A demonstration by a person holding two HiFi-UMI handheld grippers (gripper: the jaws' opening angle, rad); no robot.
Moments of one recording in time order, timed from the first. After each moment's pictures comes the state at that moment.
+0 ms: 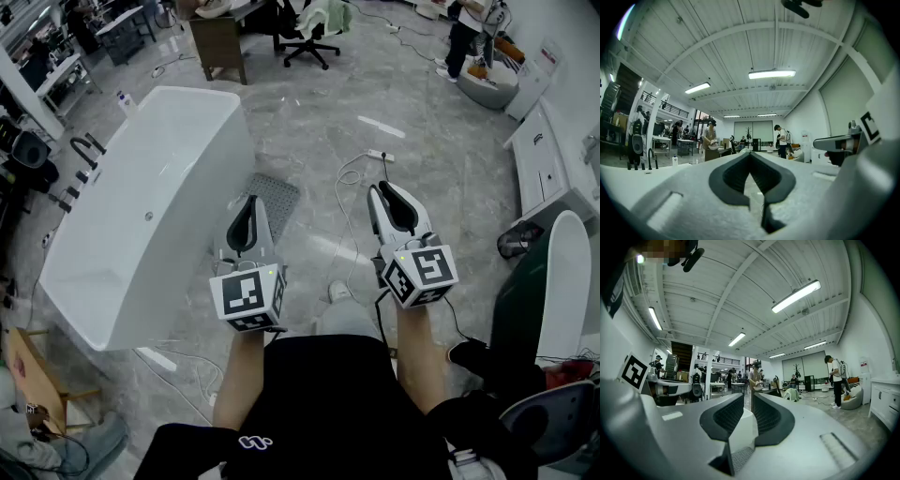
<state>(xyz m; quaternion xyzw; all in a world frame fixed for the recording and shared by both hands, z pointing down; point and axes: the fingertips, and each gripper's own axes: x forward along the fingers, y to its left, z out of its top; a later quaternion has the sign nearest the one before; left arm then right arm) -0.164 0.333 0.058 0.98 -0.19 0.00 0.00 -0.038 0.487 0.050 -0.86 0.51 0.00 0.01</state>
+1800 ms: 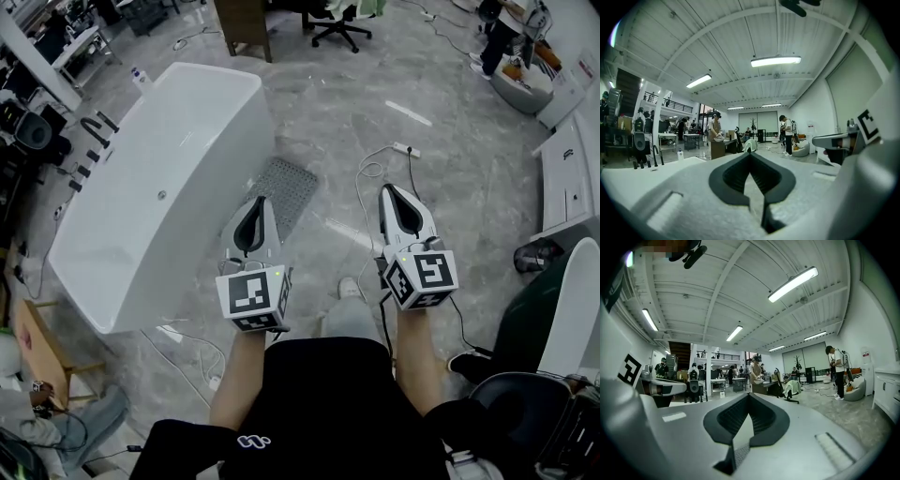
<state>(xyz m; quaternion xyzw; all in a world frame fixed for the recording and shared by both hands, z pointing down) -0.120 0.300 0.097 0.97 -0.23 0.06 0.00 0.021 0.443 0.092 -0.85 0.52 -0.04 0.01</state>
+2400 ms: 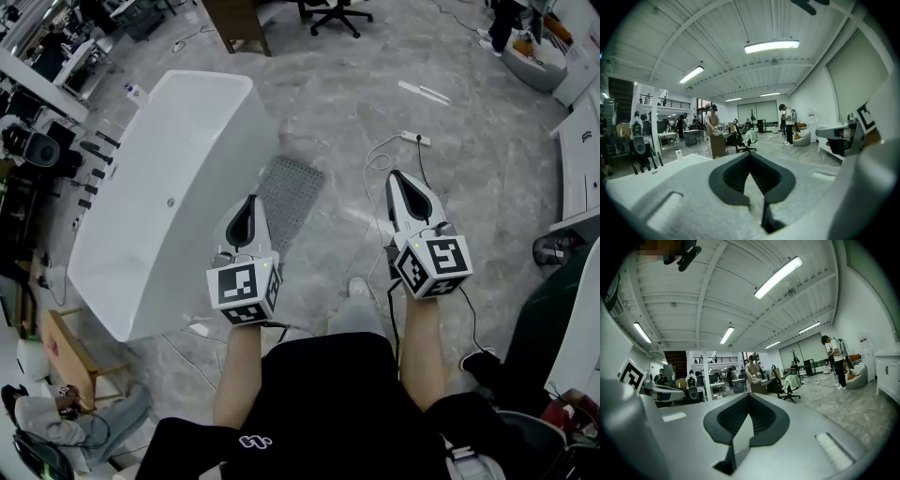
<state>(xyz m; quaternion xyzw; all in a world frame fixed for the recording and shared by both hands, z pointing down) -0.026 0.299 0.109 0.97 -0.23 0.12 -0.01 0.137 0.461 0.105 -0.85 0.52 -0.07 0.07</state>
